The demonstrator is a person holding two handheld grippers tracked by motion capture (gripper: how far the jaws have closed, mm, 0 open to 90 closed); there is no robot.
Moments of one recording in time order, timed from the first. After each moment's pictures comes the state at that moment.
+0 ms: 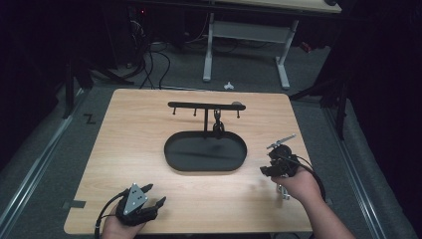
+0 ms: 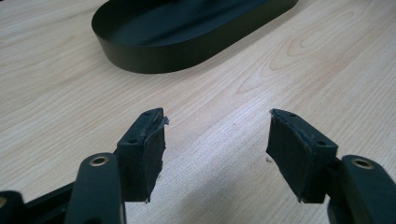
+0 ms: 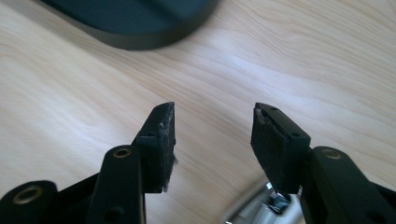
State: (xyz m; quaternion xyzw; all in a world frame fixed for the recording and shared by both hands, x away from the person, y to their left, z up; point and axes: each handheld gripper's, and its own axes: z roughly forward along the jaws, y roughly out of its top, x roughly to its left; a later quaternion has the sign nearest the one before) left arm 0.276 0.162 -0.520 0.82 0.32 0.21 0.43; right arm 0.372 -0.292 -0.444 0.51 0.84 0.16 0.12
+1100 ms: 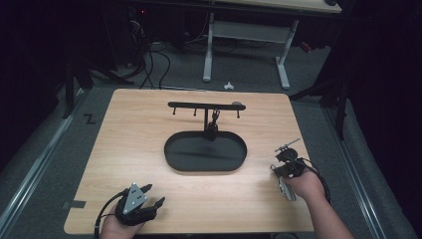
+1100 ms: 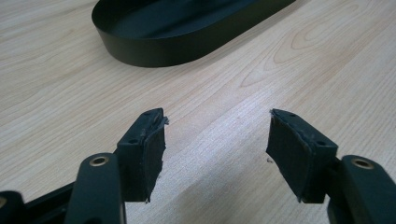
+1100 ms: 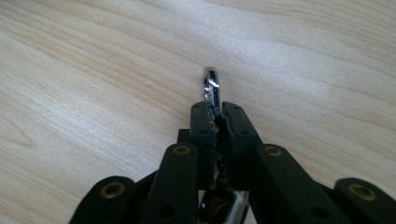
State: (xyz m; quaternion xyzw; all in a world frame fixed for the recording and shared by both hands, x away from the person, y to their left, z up) left arm 0.278 0.165 -0.522 0.82 0.32 0.21 0.43; right arm 0.389 -0.328 -0.486 0.54 0.83 0.11 0.10
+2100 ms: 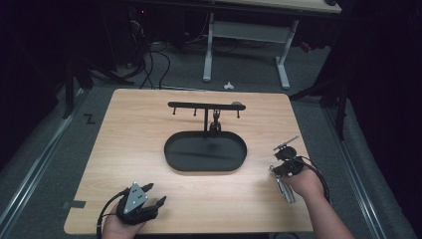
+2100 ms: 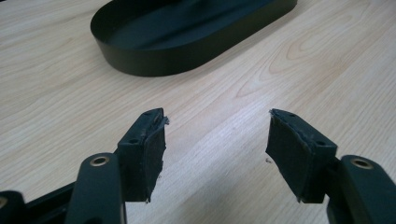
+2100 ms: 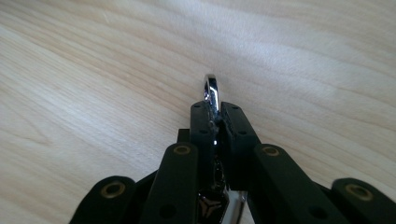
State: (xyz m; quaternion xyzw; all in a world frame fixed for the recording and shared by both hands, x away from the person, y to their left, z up) left arm 0.279 0.160 -0.518 0.82 0.32 0.21 0.44; right arm 0.392 -0.324 -0.476 0.54 0.83 0.11 0.09
